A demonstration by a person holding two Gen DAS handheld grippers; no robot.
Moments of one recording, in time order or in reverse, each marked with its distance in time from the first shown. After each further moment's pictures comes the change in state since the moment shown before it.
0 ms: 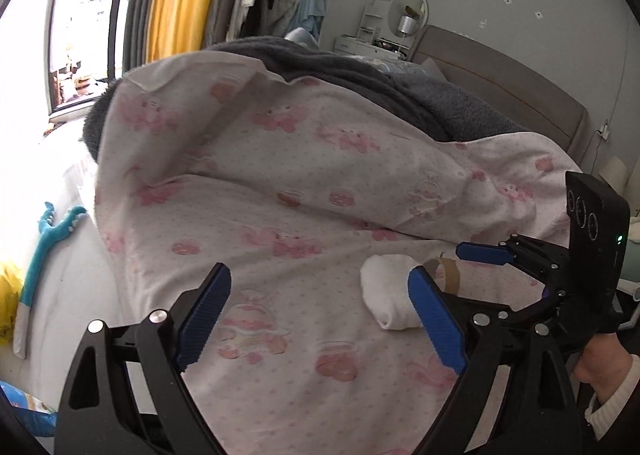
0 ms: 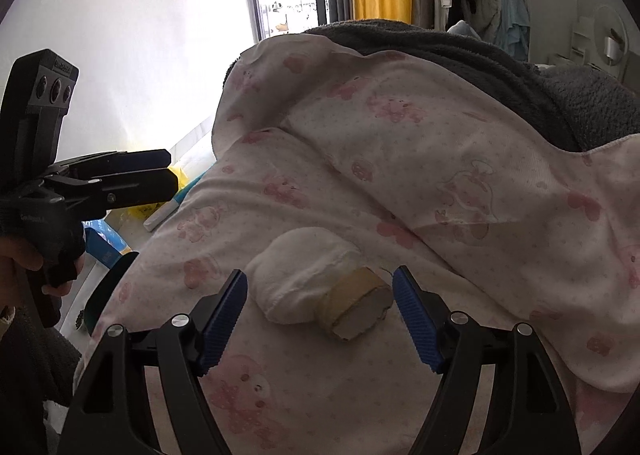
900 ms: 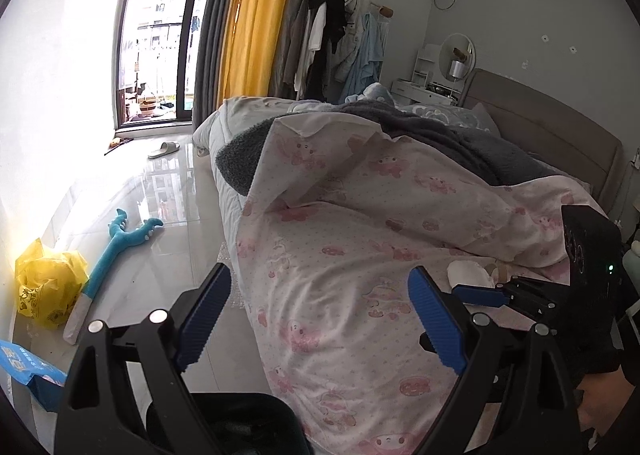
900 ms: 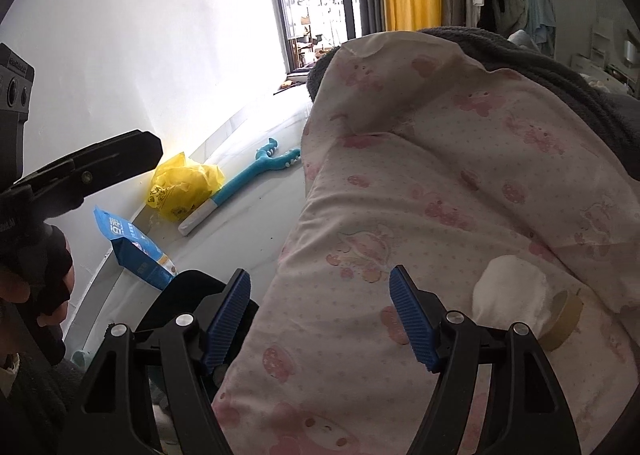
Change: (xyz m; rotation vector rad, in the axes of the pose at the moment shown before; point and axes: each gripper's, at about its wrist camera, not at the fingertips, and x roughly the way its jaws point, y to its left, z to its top) left arm -0.120 0.073 -0.025 -0.047 -0.161 0.204; right arm 0.030 0.139 0.033 0.017 0.009 0.043
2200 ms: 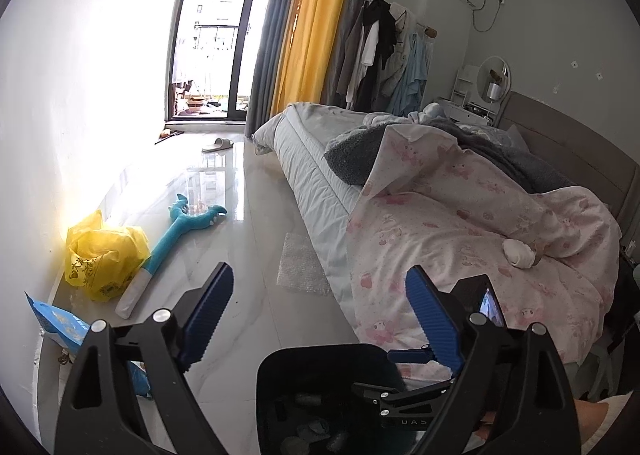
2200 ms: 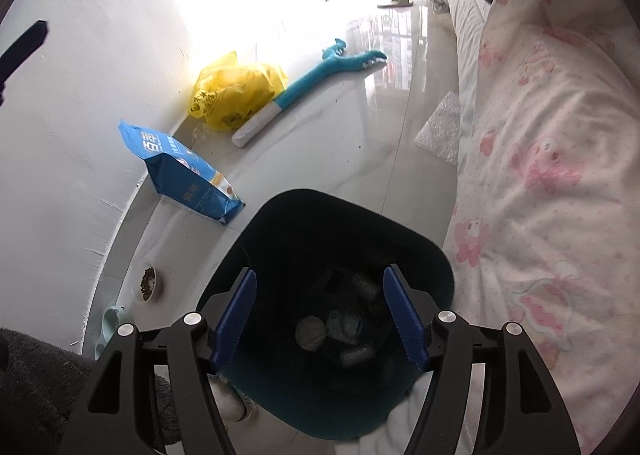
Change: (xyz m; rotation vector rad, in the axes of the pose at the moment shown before) left arm -0.110 0.134 -0.050 -0.077 -0.045 0.109; right arm 0.134 0.185 -0.044 -0.043 0.317 0.142
